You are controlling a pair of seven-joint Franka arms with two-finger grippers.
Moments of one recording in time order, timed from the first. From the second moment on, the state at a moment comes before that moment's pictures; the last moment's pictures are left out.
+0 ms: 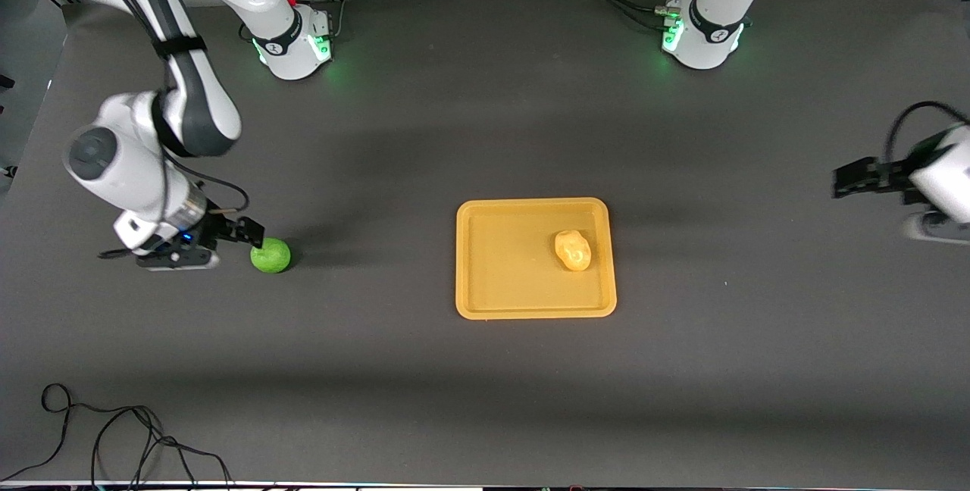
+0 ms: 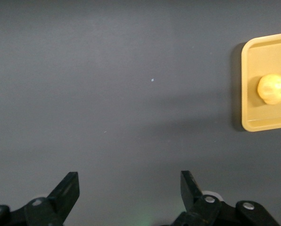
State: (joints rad) left arm 0.14 0.19 -0.14 -1.41 0.05 1.47 0.14; right arm 0.11 0.21 -0.07 -2.19 0.01 2.46 0.03
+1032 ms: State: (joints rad) left arm 0.19 0.16 -0.14 -1.39 0.00 1.41 0.15; right arm 0.11 0.38 -0.07 -2.20 0.01 2.58 -0.01
